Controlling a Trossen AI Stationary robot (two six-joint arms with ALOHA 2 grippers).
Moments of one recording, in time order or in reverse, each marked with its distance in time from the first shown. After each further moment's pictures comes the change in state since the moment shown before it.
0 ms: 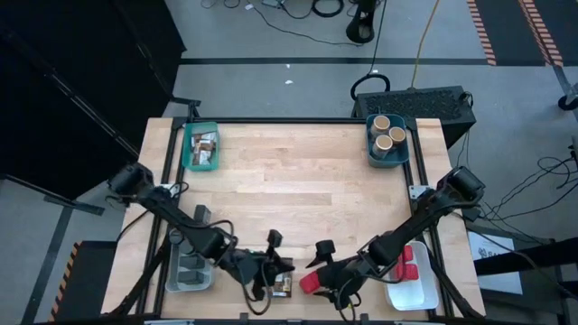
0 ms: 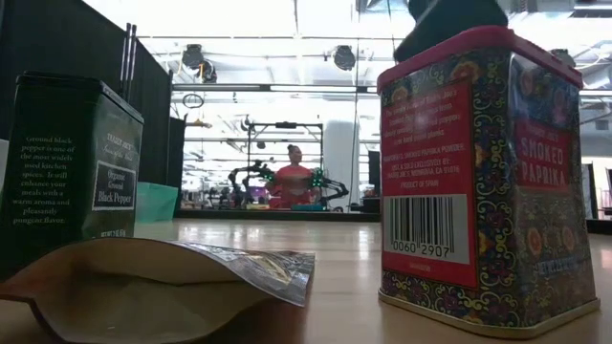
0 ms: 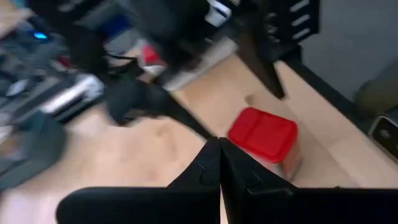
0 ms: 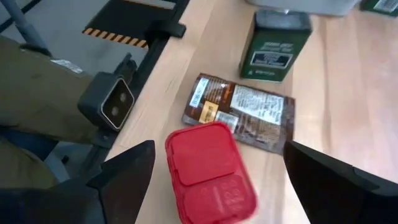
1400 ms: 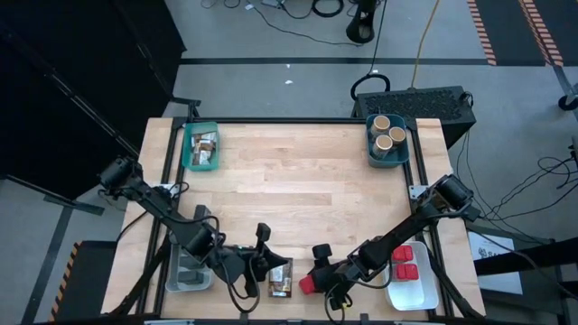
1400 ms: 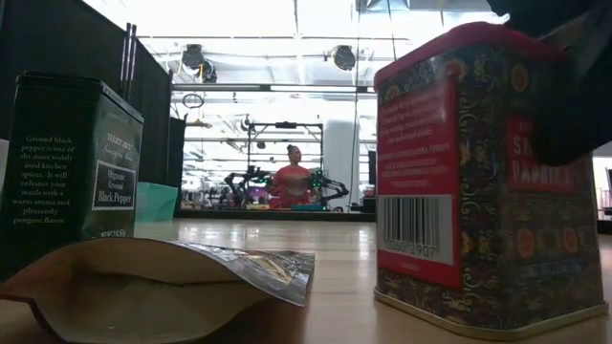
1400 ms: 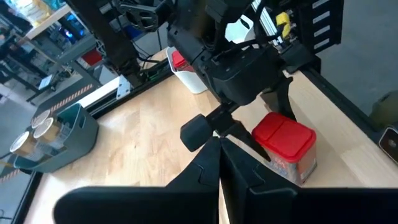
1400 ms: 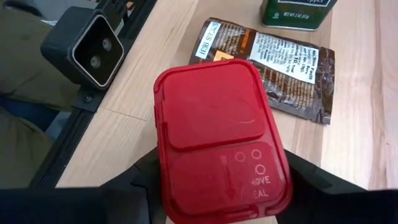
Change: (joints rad) left arm -0.033 -0.107 0.001 -0.089 -0.111 -0.035; right arm -0.021 0.124 0.001 0.010 -0.081 0.023
